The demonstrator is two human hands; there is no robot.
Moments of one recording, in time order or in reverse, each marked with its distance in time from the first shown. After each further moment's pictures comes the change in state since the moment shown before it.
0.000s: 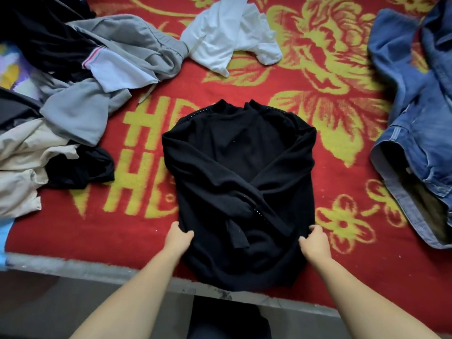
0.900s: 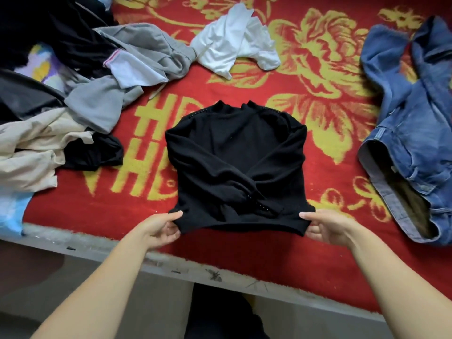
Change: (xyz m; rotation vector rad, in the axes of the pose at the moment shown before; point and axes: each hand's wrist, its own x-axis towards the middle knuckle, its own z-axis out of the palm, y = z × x) left_hand -0.091 0.006 -0.054 -0.732 -0.375 -0.219; right_hand -0.038 -0.002 -0.110 0.570 -0.690 0.038
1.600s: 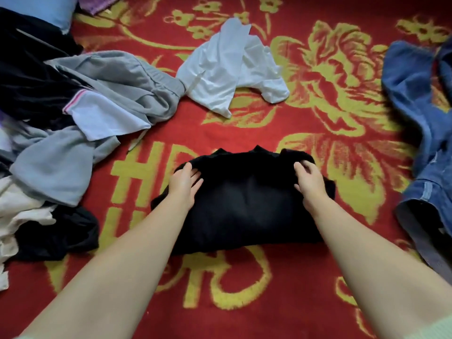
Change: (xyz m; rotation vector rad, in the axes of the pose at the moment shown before) left_hand 0.144 0.260 0.129 -0.243 0.048 0.409; right_hand 0.168 -0.240 0.070 0.095 0.496 -0.444
